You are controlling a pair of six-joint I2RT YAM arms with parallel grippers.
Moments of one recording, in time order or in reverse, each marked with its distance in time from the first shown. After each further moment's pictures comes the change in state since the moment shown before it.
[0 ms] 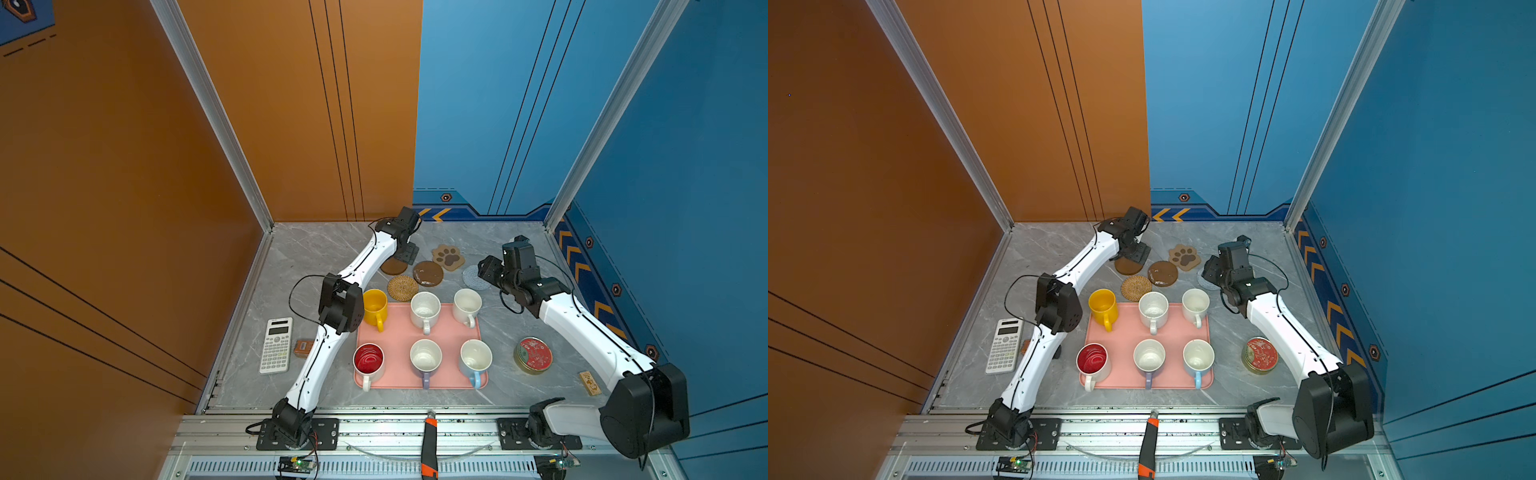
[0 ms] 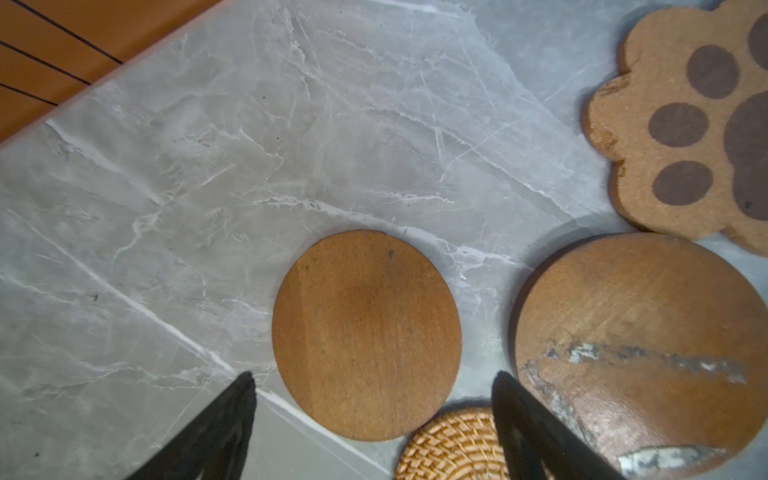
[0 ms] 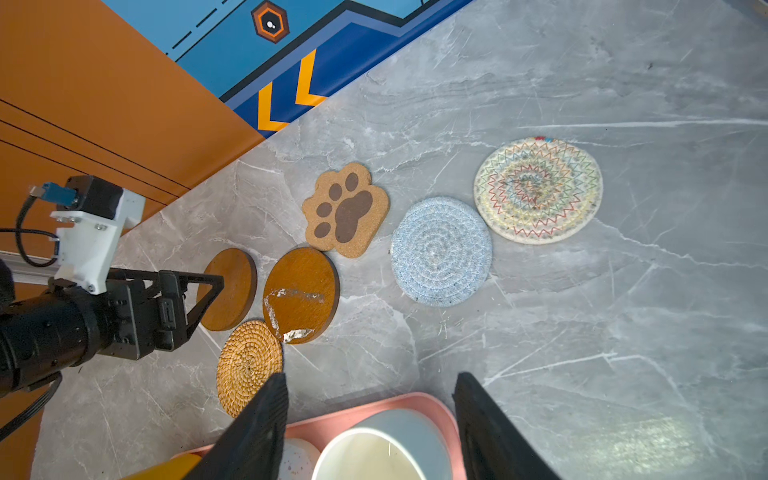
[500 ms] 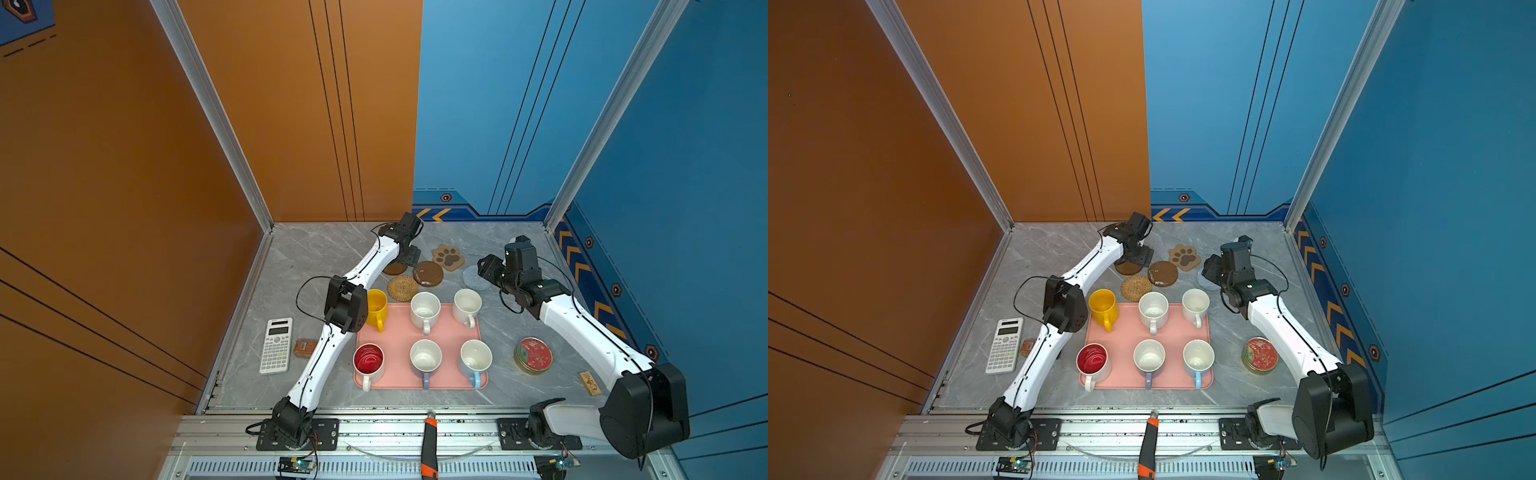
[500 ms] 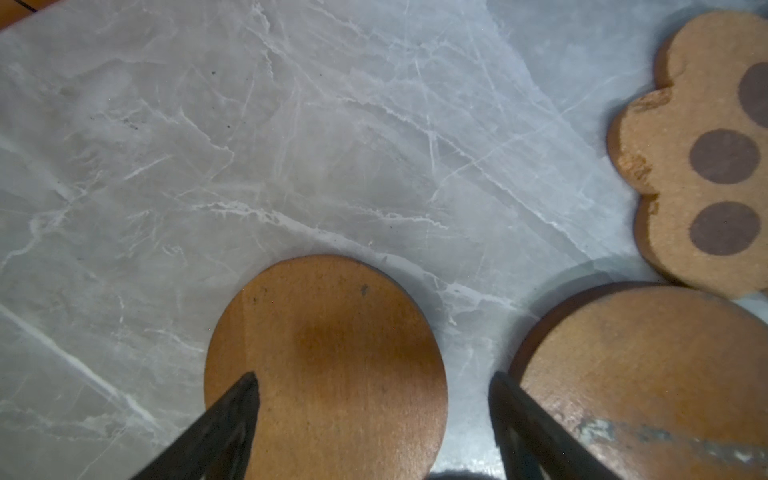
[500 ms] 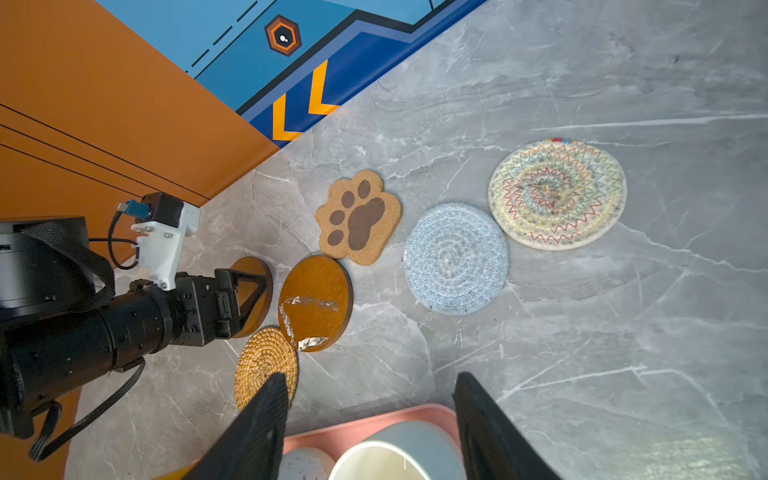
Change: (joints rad) left arm 0.001 0.099 0.079 0.024 0.029 -0.078; right arm -0.014 0.000 -0.021 0.066 -0.047 0.023
